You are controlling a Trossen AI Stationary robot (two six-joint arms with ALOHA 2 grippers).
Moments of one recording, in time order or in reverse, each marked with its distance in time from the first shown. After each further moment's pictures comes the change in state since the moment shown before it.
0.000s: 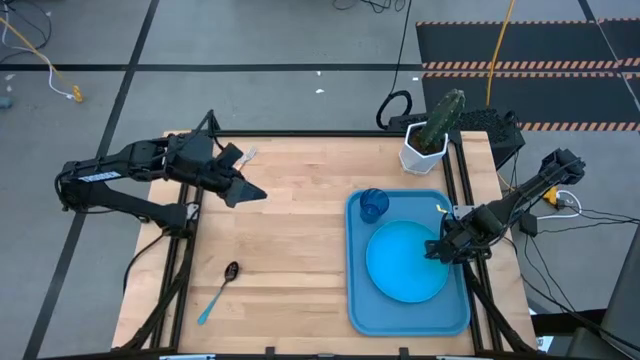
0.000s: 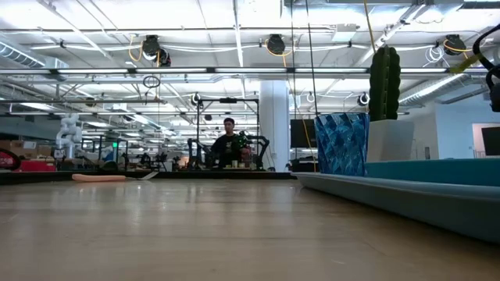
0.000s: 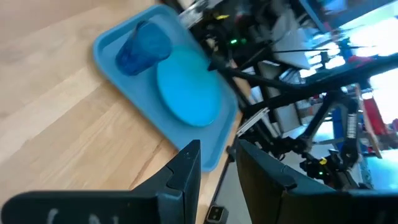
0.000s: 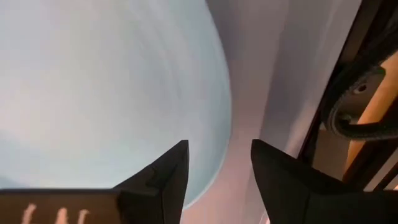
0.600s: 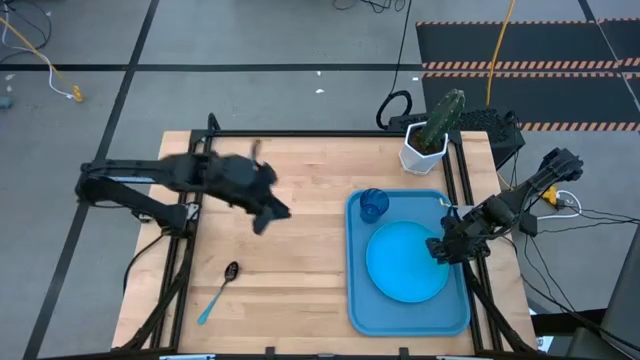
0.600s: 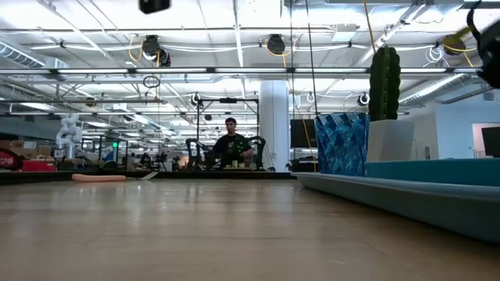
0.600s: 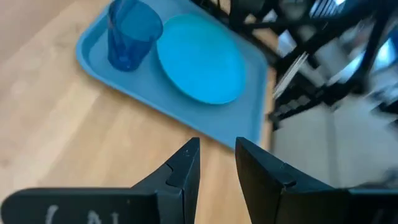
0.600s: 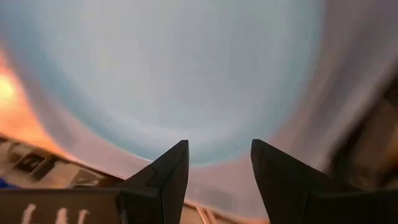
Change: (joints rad) left arm -0.119 0.234 0.000 0.092 -0.056 0.311; right arm 0.001 -0.063 0.129 -0.015 0.101 -0.124
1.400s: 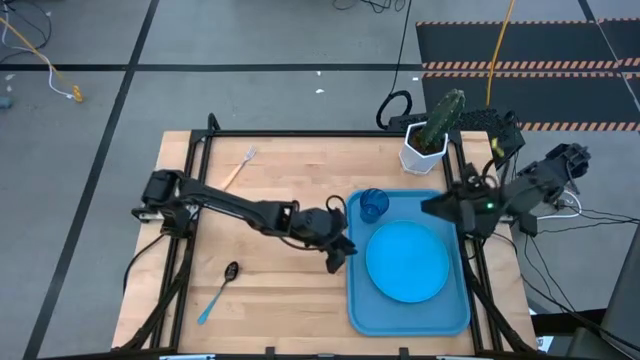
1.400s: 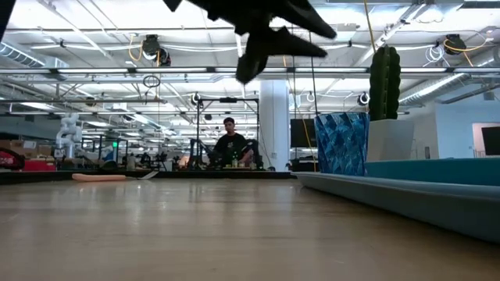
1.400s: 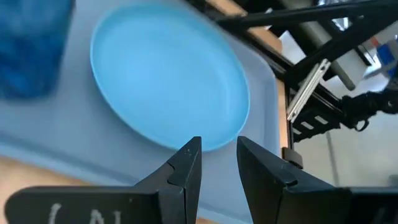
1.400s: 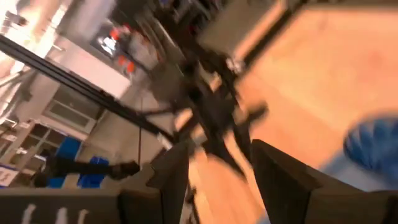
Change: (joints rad) left arm -0.099 0.582 0.000 0.681 -0.052 -0.069; right arm -0.001 0.000 0.500 0.339 0.722 -0.976
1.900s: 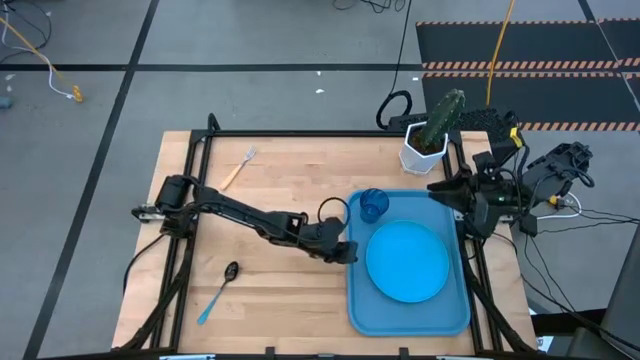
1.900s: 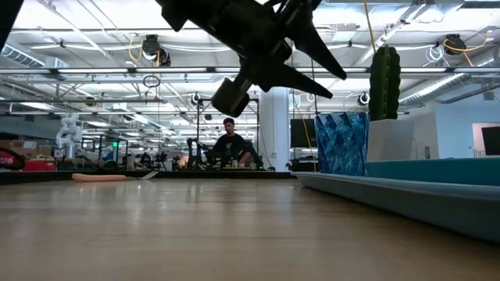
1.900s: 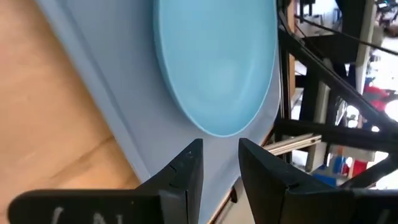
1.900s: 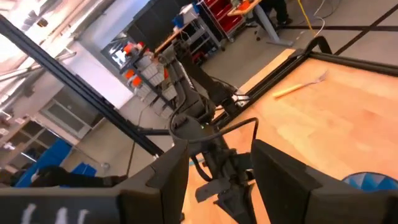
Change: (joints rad) left arm -0.022 0.095 0.001 0.017 -0.003 -0.795; right arm 0.000 -0.019 0.033 0.056 0.069 -0.219
